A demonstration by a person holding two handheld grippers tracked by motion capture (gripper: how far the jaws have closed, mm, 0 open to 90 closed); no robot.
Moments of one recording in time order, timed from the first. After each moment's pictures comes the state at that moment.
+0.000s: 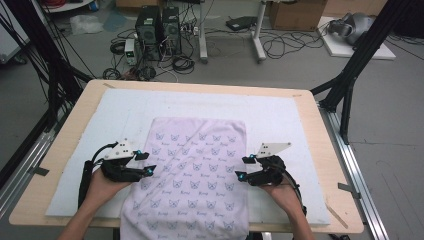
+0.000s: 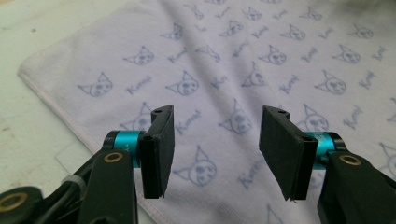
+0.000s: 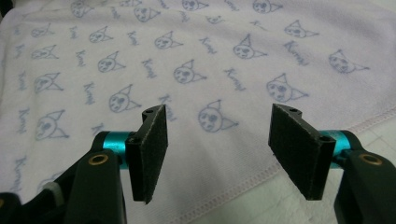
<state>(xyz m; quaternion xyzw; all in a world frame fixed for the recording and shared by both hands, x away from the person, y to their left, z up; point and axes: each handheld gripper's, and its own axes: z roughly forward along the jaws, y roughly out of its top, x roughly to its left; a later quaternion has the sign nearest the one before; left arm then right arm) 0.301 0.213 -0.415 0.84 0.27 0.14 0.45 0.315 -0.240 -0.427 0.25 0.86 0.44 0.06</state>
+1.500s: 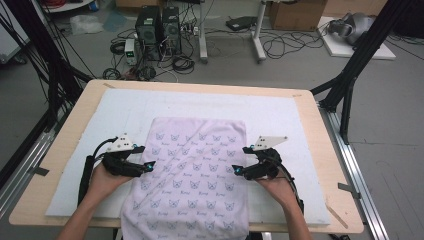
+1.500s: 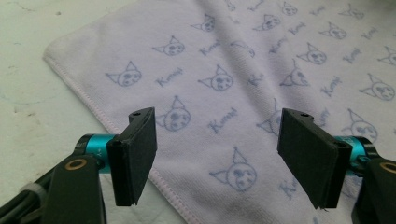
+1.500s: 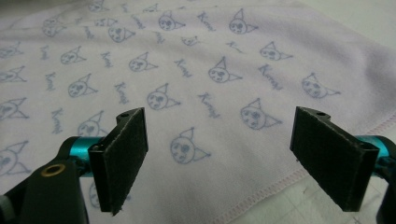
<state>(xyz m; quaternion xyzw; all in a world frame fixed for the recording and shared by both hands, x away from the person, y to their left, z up) 0.319 0.220 -0.423 0.83 0.31 0.15 0.44 0.331 -0.231 -0.423 0.26 0.85 0.44 0.09</state>
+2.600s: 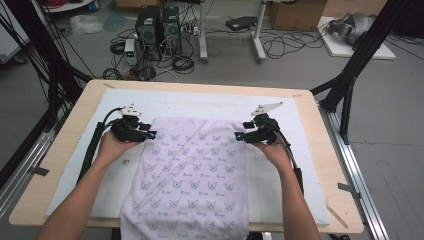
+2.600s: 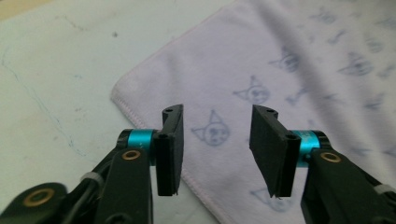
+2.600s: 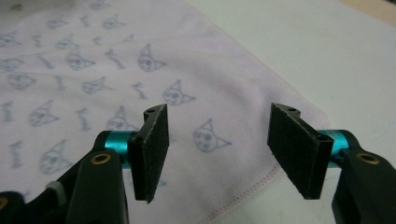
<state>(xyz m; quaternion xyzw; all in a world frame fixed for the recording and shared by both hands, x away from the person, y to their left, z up) 0.421 0.218 -0.419 0.84 0.35 0.13 0.39 0.425 -0.234 -0.401 0.31 0.85 0.41 0.10</state>
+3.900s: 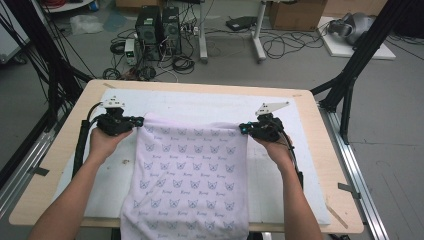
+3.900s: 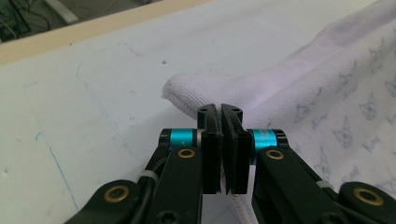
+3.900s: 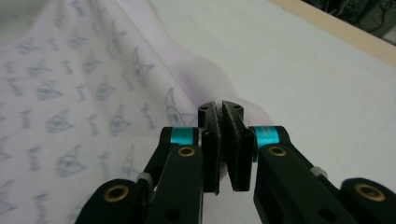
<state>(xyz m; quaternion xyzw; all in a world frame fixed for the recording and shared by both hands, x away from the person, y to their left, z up) 0.402 0.251 -0.382 0.79 0.38 0.16 0.46 0.408 -0.240 -0.379 0.29 0.84 0.44 0.11</state>
